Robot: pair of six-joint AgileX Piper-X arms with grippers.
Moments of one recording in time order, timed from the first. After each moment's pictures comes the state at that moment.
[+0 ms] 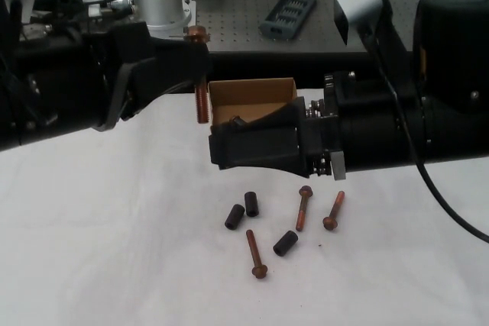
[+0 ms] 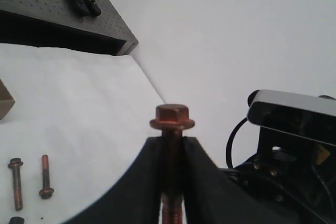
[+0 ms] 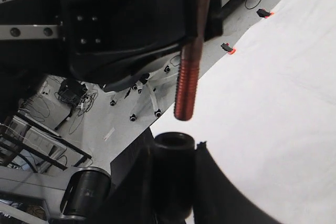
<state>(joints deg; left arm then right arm) -23.9 59.2 -42.2 -13.1 33.6 -39.3 43.4 72.7 -47.9 -0.3 -45.6 28.7</state>
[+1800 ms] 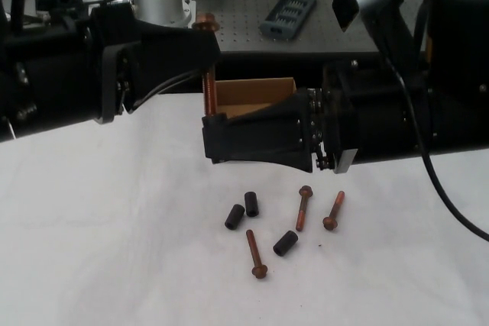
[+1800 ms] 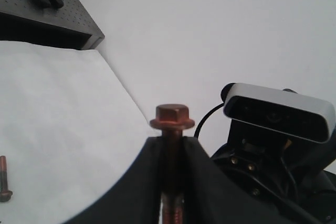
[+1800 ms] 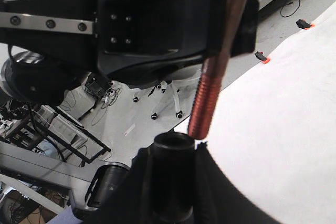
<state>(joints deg) -23.8 59.2 -42.2 -16.9 39.6 -43.9 43.4 72.7 -47.9 -5.4 -51.1 29.0</state>
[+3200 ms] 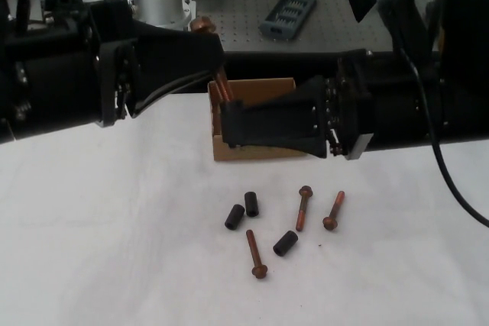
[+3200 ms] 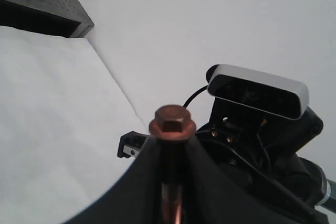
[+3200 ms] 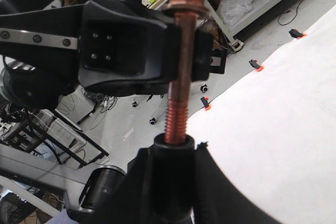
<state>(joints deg) -23.8 59.2 -42.2 -16.8 41.8 -46.4 39.7 73.5 -47.9 -7.2 -54.2 28.2</state>
